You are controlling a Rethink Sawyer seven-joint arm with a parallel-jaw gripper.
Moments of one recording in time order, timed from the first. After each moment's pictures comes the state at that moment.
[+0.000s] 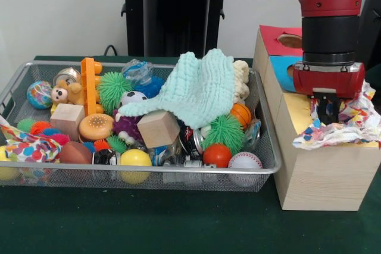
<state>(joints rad) 0.06 -0.51 0.00 1.64 0.16 0.06 2.23</state>
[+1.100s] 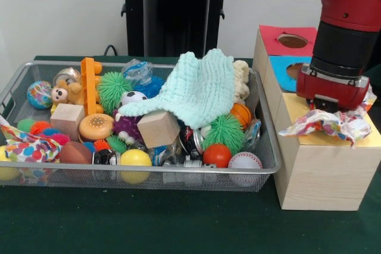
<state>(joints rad) 0.22 -0.39 -0.23 1.36 0.17 0.45 2.23</state>
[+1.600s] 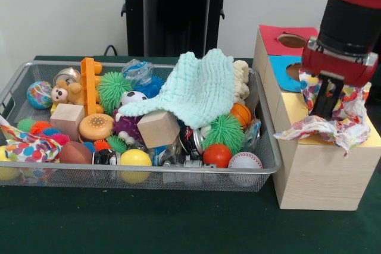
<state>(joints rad) 0.21 -0.45 -0.23 1.32 0.17 0.68 2.23</state>
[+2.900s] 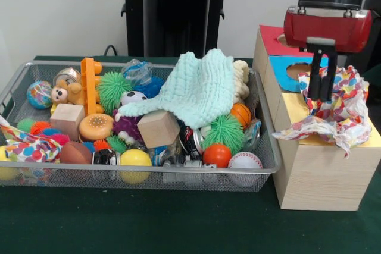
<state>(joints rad) 0.10 -0.62 -0.16 1.50 0.16 0.27 2.23</state>
